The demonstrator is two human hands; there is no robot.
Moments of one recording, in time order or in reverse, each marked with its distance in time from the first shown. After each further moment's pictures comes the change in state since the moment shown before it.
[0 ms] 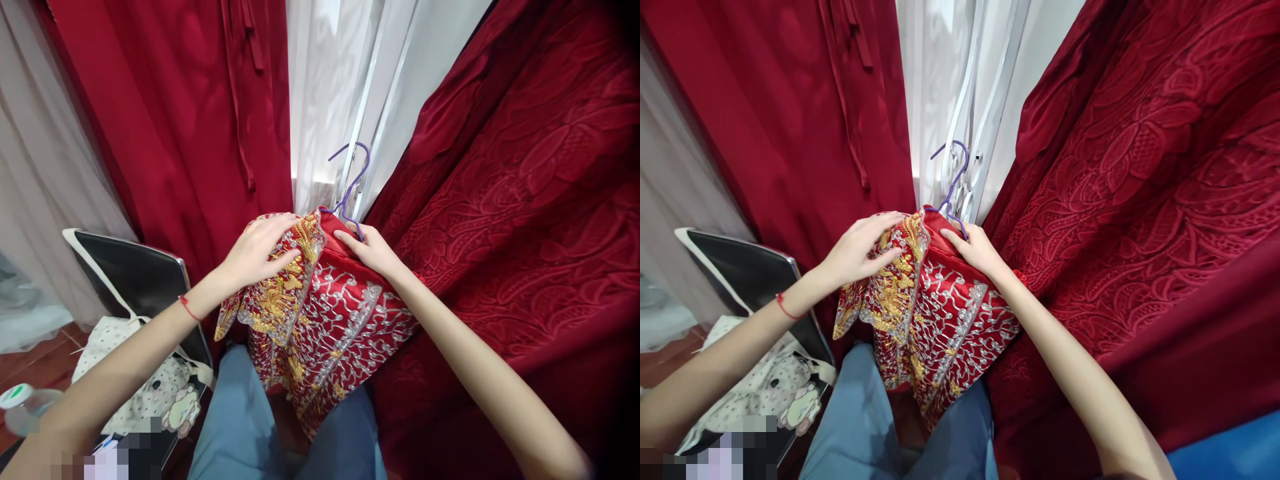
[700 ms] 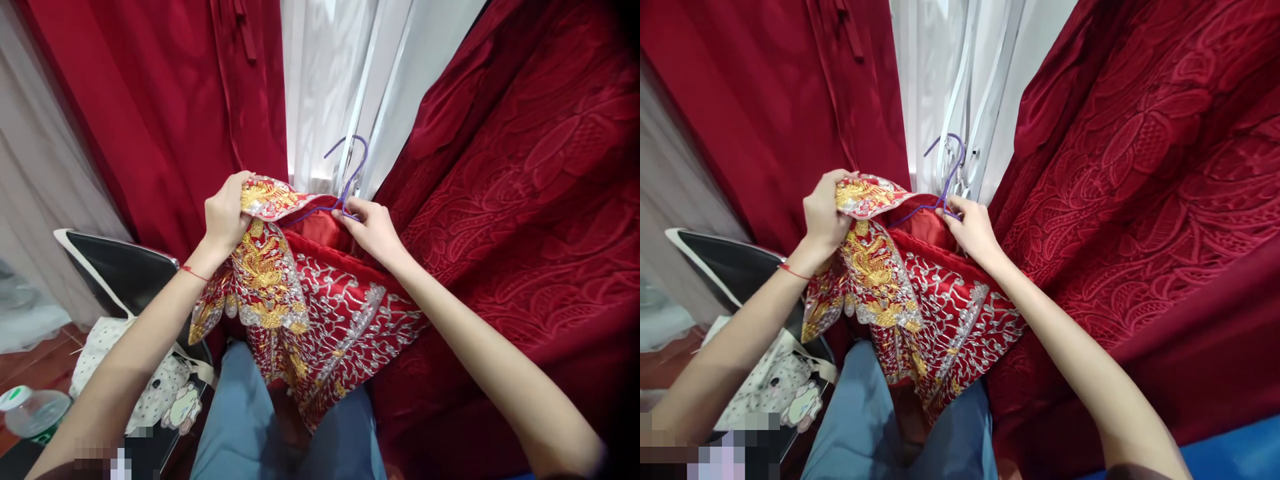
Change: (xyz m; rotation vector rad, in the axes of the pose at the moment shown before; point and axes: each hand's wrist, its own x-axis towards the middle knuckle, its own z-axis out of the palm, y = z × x) left_hand 0.024 -0.059 -0.004 0.102 0.452 -0.205; right_hand 0.016 -0.022 -0.002 -0.186 0.194 0.001
